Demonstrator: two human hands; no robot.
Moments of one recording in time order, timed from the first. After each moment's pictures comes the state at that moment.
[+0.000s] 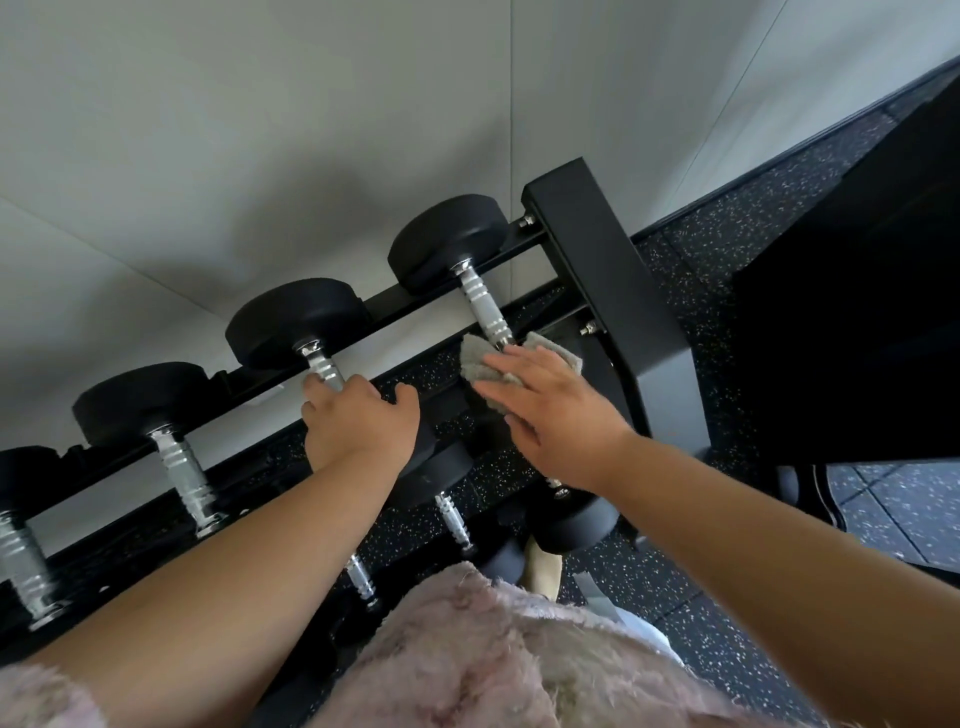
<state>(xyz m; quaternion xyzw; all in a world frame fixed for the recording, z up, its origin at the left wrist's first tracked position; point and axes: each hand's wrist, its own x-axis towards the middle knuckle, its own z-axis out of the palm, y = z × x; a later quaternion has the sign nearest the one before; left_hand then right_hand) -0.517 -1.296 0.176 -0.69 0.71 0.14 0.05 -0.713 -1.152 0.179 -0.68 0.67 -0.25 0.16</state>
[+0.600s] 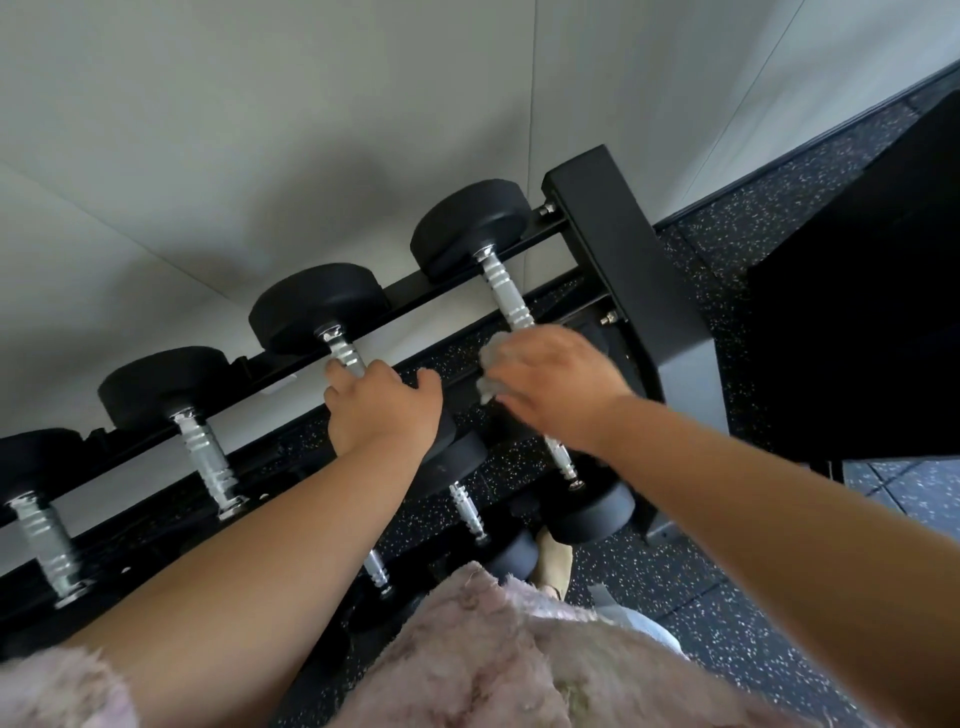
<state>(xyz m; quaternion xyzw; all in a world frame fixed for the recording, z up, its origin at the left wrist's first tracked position) -0.515 -1.298 0.177 -0.68 0.72 0.15 0.06 -0.706 -1.186 0.179 -0.72 0.67 -0.15 0.11</state>
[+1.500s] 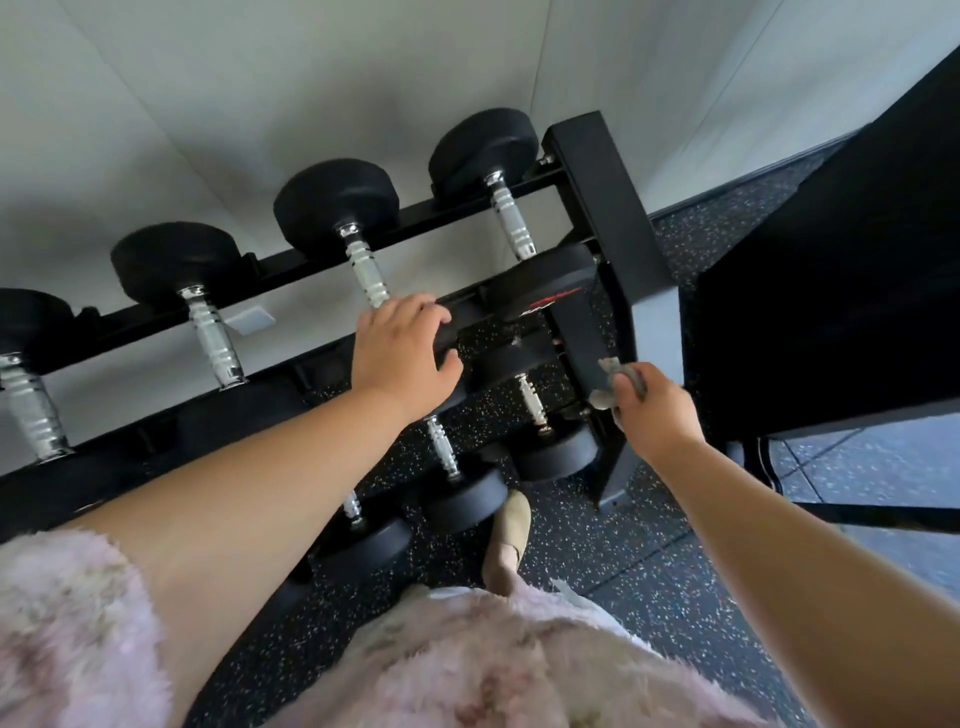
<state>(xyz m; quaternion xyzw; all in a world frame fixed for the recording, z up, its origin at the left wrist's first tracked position) -0.440 -1.239 0.173 -0.37 0.92 0.12 -0.05 -0.669 -1.013 0.162 -0.26 0.90 -0.22 0.26</state>
